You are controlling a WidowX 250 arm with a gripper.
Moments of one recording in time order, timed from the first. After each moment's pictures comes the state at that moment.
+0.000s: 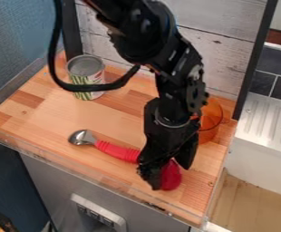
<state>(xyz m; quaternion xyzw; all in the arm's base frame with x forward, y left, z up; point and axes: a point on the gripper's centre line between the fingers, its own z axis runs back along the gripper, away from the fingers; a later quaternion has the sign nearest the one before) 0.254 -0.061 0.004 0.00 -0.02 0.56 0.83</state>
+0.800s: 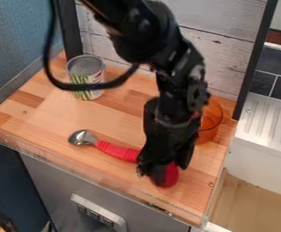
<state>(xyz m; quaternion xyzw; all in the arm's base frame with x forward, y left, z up) 0.252 -0.063 0.022 -0.01 -0.04 0.56 0.83</state>
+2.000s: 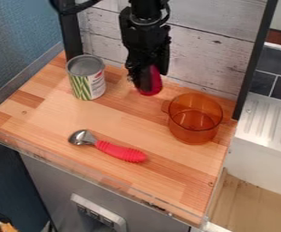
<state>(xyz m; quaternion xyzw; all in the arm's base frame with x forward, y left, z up) 0.359 0.026 0.064 -0.05 -0.07 0.68 0.73</state>
